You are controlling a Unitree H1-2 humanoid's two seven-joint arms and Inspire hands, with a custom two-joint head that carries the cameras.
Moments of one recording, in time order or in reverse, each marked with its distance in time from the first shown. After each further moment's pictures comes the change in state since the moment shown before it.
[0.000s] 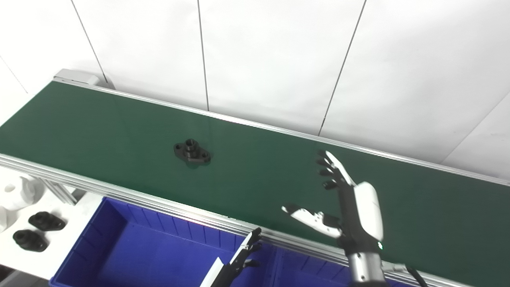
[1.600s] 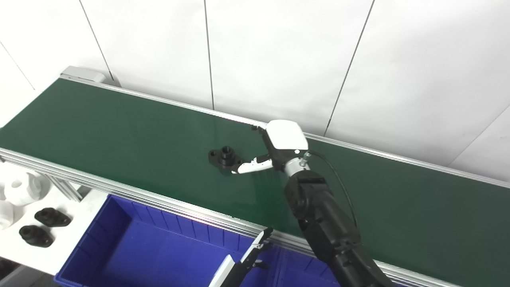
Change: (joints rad) left arm -0.004 0.003 -0.053 -0.038 0.100 0.023 0.041; right arm -0.675 0.051 0.244 0.861 -0.173 0.207 0.056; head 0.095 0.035
